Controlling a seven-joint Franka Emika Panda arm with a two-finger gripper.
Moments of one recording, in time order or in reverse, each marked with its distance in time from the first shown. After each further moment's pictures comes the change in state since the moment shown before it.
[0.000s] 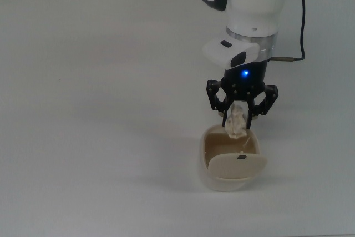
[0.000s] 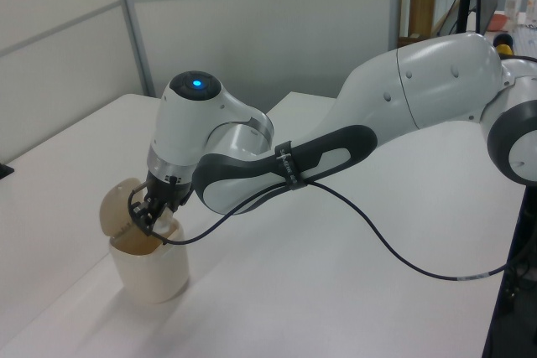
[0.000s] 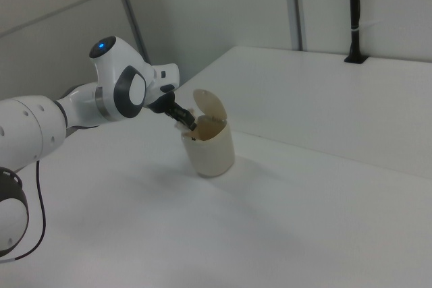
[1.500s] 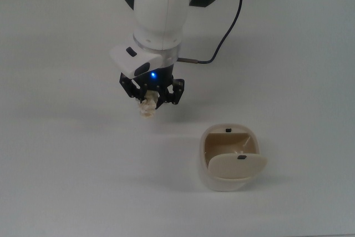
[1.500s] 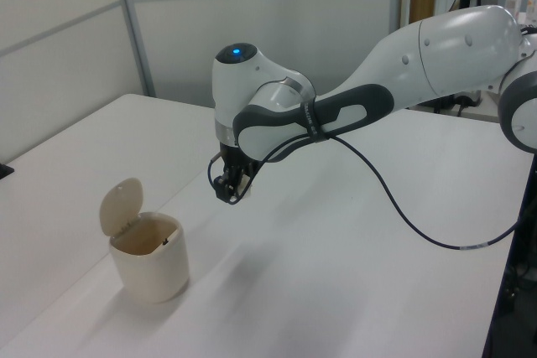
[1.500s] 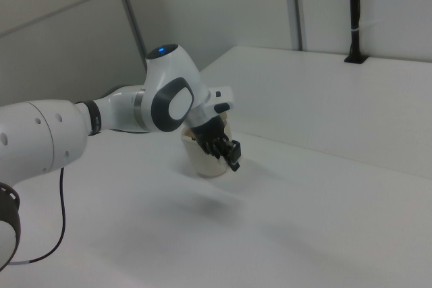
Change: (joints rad) arm -0.179 -0.094 -0.048 -0.125 0.068 -0.233 -0.354
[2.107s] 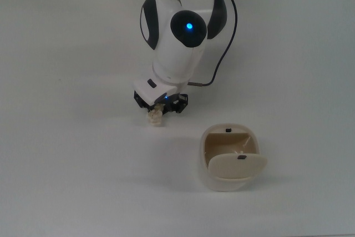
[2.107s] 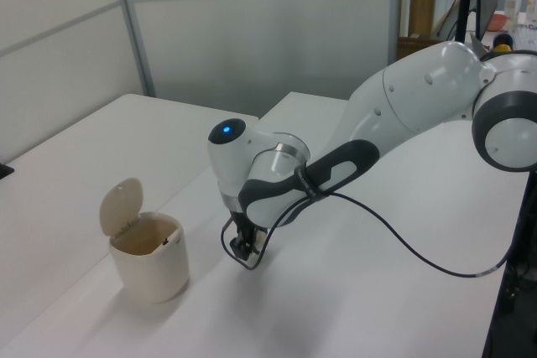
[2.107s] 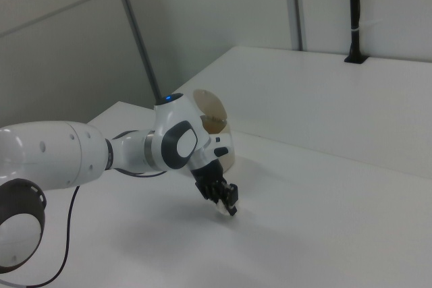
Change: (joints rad) arm 0.036 0.109 0.000 -0.119 -0.107 0.061 0.071
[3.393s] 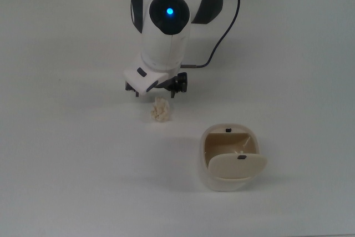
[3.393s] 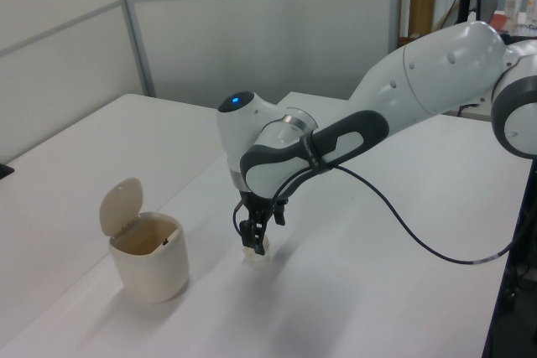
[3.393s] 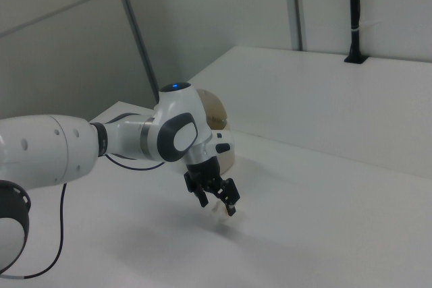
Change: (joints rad) arm -0.024 -0.072 -0.001 -0.023 0.133 -0.126 -0.173
